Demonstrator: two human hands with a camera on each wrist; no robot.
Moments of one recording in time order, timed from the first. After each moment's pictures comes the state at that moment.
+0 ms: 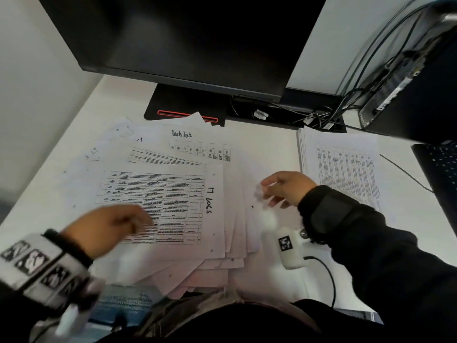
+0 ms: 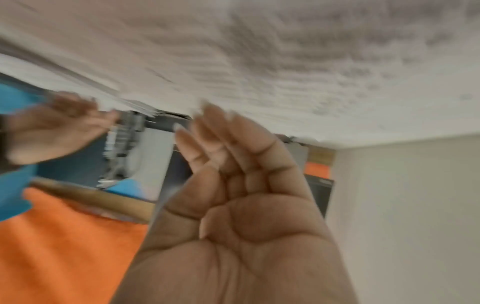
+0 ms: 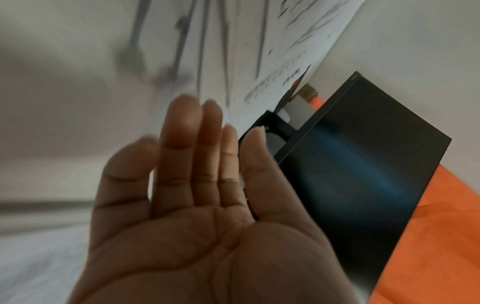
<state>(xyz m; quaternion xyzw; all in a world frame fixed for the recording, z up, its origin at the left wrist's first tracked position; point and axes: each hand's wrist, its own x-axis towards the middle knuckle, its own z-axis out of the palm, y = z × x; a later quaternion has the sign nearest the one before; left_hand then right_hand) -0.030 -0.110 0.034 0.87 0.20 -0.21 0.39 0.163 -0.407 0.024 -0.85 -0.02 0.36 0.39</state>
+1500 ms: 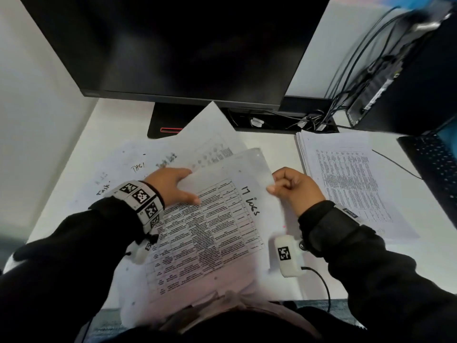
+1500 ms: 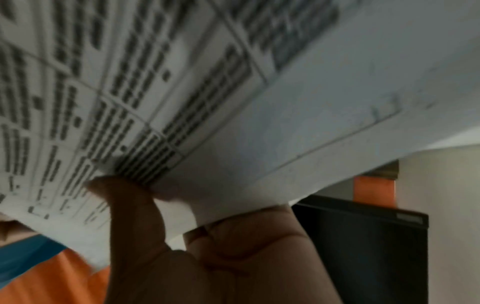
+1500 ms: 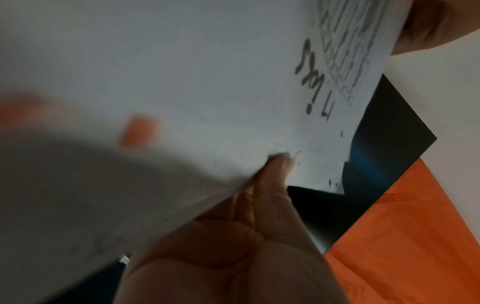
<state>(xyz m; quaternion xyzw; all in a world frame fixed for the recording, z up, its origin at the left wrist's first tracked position) 0.091 -0.098 0.024 0.94 0.07 -0.23 0.23 0.129 -0.375 0.025 -0.80 -0.01 0.17 0.58</state>
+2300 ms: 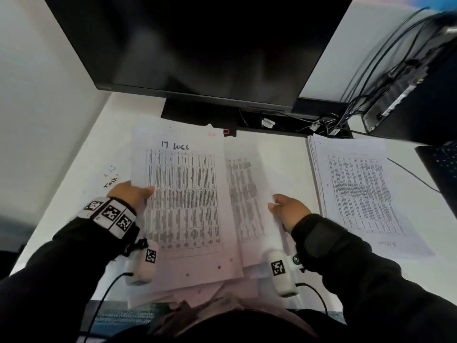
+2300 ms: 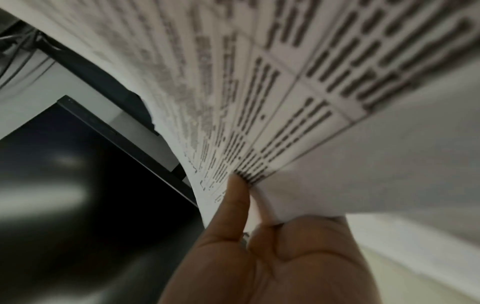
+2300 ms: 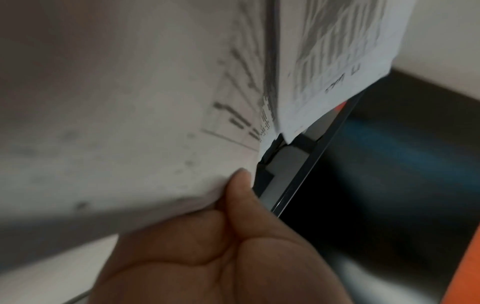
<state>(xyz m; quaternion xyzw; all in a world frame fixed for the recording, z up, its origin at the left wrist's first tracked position) 0.053 -0.053 -0.004 0.78 0.46 -0.10 0.41 0.132 -0.366 -0.006 -0.88 0.03 0.33 0.34</state>
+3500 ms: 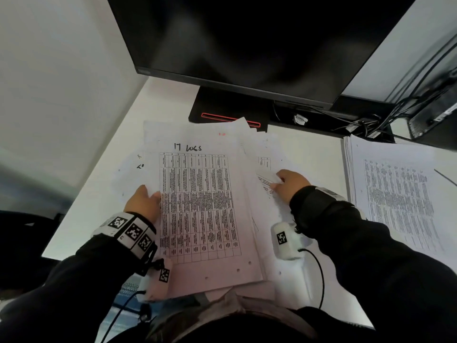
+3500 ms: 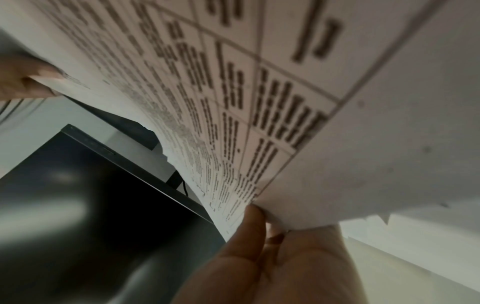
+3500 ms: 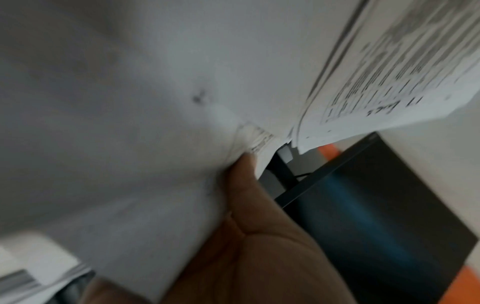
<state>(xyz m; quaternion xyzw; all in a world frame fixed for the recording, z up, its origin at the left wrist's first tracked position) 0.000 -0.056 -0.020 0.77 0.52 -0.11 0.35 0.171 -0.304 -0.013 -0.94 -0.10 0.29 0.16</state>
